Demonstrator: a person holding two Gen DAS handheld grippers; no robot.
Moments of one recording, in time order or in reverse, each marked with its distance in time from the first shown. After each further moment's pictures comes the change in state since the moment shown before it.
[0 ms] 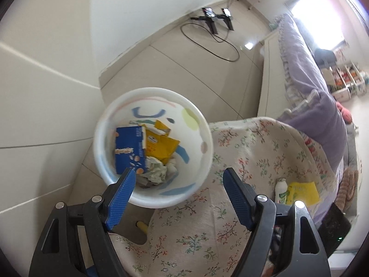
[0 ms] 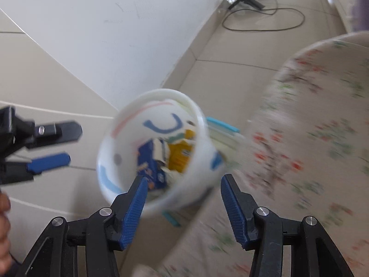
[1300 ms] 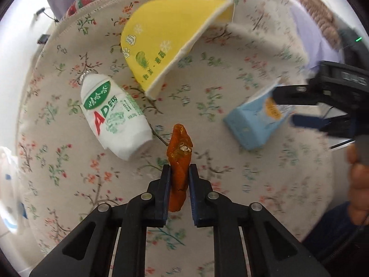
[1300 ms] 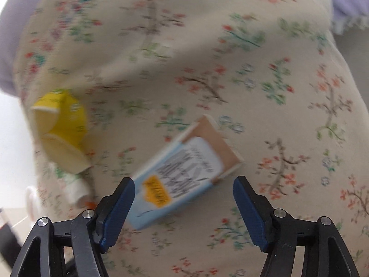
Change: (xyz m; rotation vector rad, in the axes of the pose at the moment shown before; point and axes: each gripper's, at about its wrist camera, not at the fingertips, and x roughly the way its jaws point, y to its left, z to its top) left arm 0.112 -0.277 -0.220 0.892 0.164 -0.022; right arm -0.192 -0.297 -0.131 0.825 -0.037 -0.302
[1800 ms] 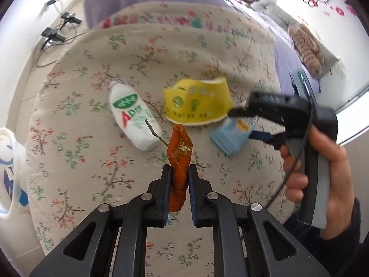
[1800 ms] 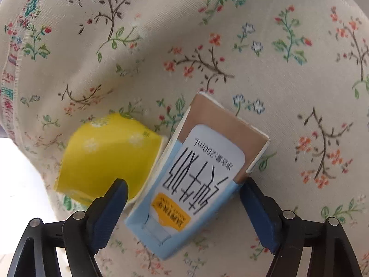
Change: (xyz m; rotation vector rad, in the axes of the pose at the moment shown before) left arm -0.073 0.044 -0.027 -0.104 -0.125 -0.139; right arm 0.030 -0.003 0.005 0.210 -0.005 0.069
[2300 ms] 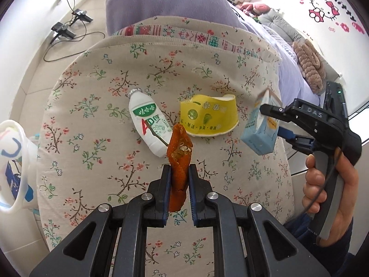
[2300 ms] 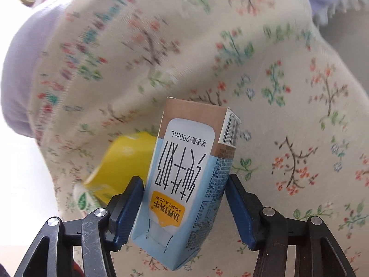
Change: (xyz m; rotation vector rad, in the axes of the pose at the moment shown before) left arm -0.010 0.017 0.014 -0.057 -0.038 -0.016; right arm -0.072 0.023 -0.026 -0.121 -0.192 0.038
